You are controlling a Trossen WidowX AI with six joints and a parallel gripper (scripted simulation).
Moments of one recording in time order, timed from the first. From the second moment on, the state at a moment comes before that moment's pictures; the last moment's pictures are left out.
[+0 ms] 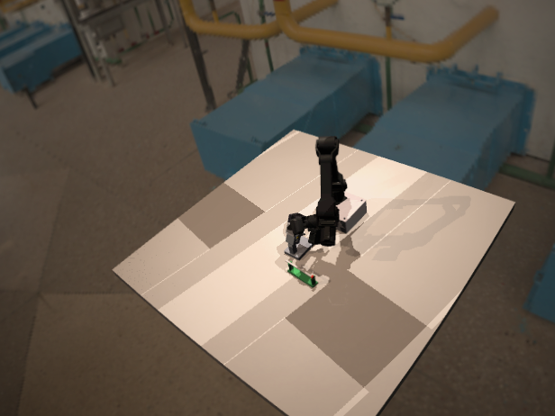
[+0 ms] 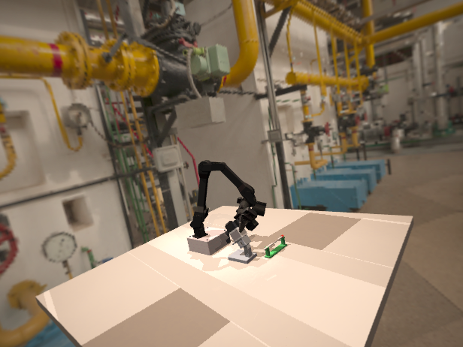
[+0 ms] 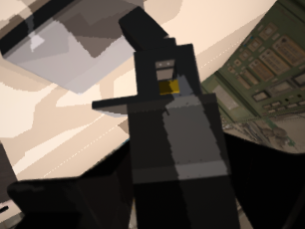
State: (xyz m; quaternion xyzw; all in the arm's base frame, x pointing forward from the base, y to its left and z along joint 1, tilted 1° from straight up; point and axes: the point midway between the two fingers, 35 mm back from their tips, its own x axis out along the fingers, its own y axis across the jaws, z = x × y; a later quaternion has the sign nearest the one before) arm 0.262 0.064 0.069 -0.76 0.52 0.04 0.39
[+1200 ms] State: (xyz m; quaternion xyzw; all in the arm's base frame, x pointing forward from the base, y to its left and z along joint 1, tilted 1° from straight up) arm 0.237 0.056 0.111 -0.77 0.52 0.04 0.37
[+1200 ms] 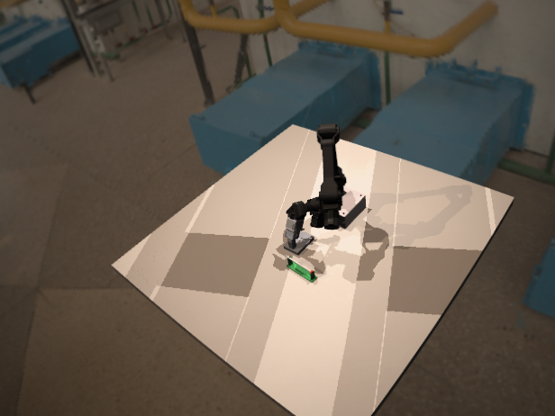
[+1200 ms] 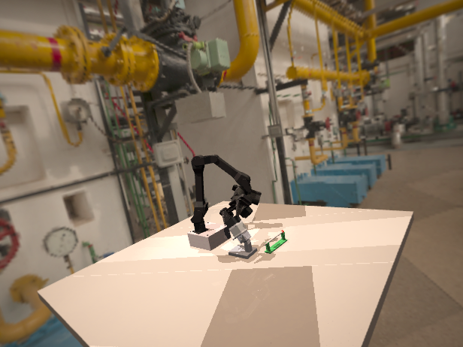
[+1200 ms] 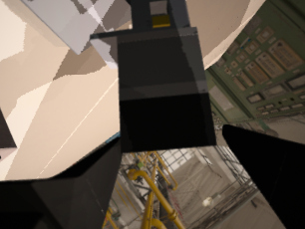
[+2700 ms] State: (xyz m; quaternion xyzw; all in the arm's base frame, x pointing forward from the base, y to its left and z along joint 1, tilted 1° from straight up) arm 0.219 0.069 0.187 -0.79 0.48 0.07 0.38
